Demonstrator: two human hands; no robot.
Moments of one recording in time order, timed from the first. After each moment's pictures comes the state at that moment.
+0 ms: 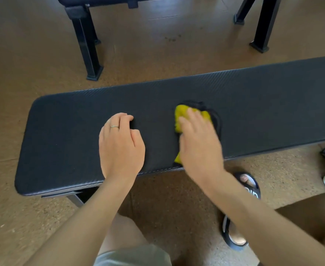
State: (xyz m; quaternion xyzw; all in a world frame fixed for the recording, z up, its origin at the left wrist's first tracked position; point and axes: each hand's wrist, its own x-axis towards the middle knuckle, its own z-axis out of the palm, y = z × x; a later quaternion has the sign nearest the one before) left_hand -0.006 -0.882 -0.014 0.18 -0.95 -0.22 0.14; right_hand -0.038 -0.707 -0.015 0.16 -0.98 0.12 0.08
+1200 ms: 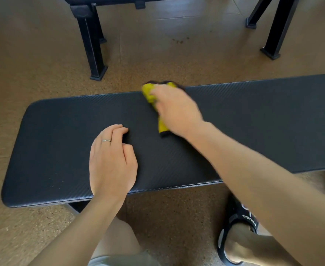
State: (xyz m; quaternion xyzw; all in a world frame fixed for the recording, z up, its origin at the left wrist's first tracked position) left_hand -0.007 -0.879 -0.012 0.21 -0.94 -0.22 0.14; right_hand -0.171 -0.750 -0.002 0.32 -0.93 0.18 0.03
